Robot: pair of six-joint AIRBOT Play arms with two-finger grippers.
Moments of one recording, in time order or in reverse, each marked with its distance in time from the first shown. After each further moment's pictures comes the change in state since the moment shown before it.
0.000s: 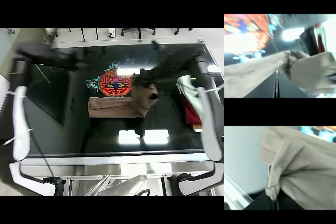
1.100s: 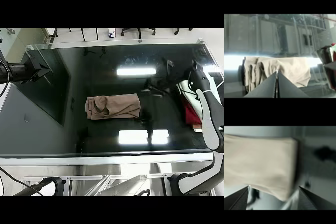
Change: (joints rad) left arm 0.233 0.423 -0.465 -0.003 -0.081 0.124; right arm -0.208 -0.089 -0.155 -0.185 0.016 0.064
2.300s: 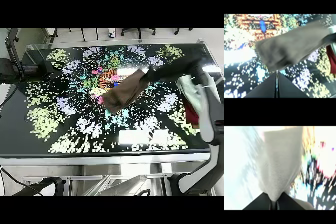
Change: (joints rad) left arm -0.117 0.001 0.000 0.002 0.019 0.002; right arm -0.061 -0.079 0.294 0.326 -0.006 -0.092
